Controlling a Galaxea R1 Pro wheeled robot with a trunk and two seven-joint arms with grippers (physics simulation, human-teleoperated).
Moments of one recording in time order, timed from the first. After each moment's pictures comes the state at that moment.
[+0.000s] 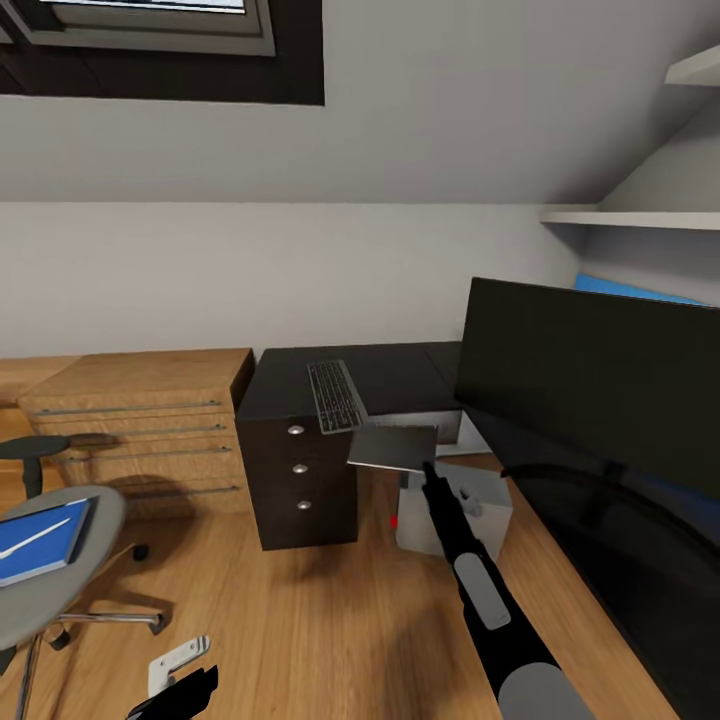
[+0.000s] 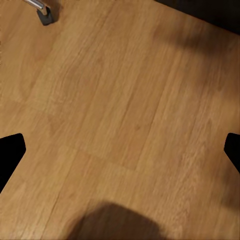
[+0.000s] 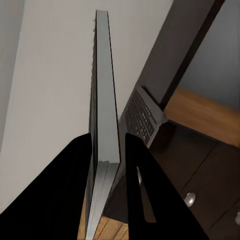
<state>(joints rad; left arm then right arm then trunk) -0.07 -0.05 0.22 -1.09 0.24 0.40 0.19 -0.53 0.17 -0.08 -0.80 -0.99 -0.09 0.39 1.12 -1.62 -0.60</state>
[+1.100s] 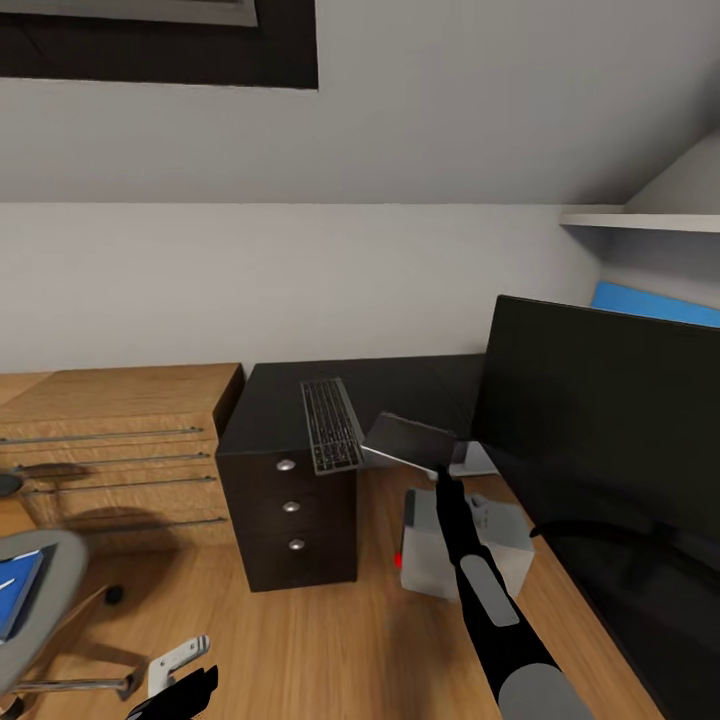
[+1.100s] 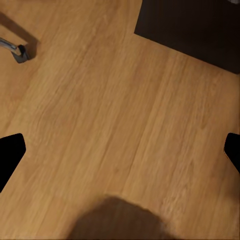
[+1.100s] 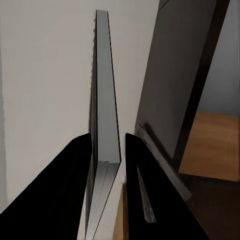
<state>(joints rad) -0.07 -0.05 0.22 -1.09 0.24 0.40 0.19 -0.53 0.17 -0.08 -0.79 -1.24 -0.11 0.37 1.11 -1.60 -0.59</state>
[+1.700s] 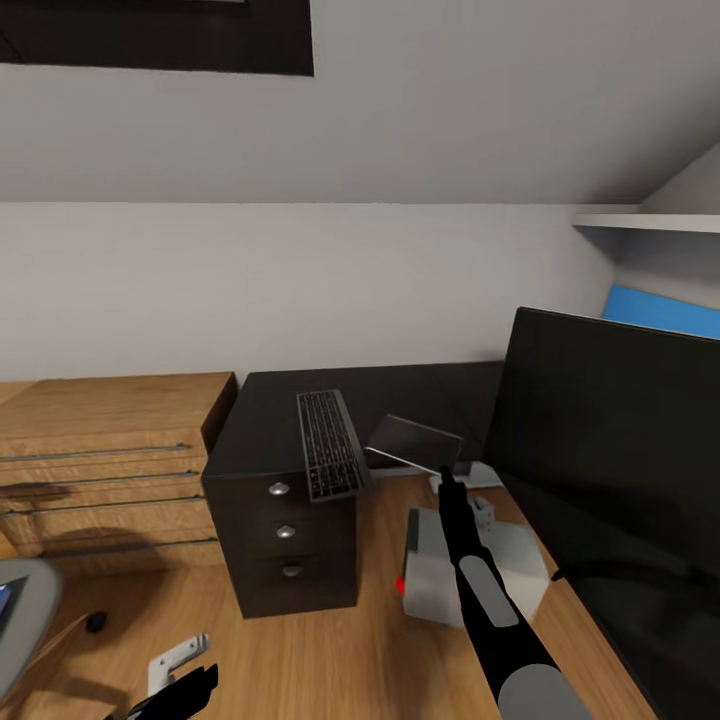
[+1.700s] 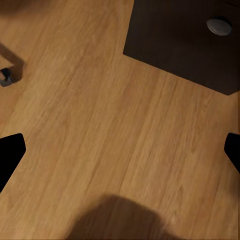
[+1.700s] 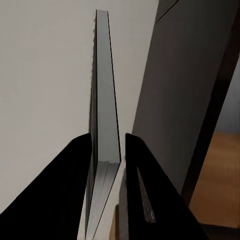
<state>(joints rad) -0.07 -0.05 0.22 -1.09 0.24 0.40 0.19 -0.53 0.17 -0.08 -0.78 -1.24 -0.16 0.36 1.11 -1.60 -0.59</state>
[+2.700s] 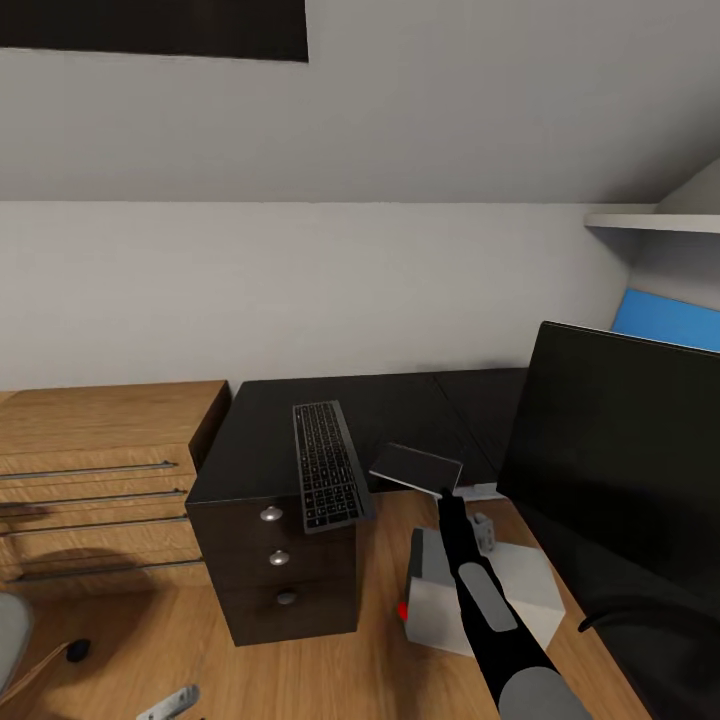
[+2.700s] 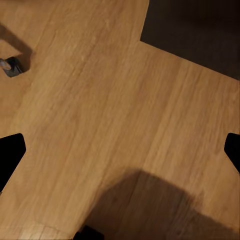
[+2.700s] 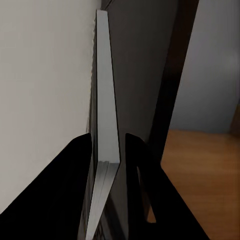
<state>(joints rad) -0.07 -0.02 0.23 -0.84 0.24 0.23 0.19 -0.53 0.17 -0.08 -0.73 -1.24 -0.17 0.19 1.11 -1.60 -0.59</state>
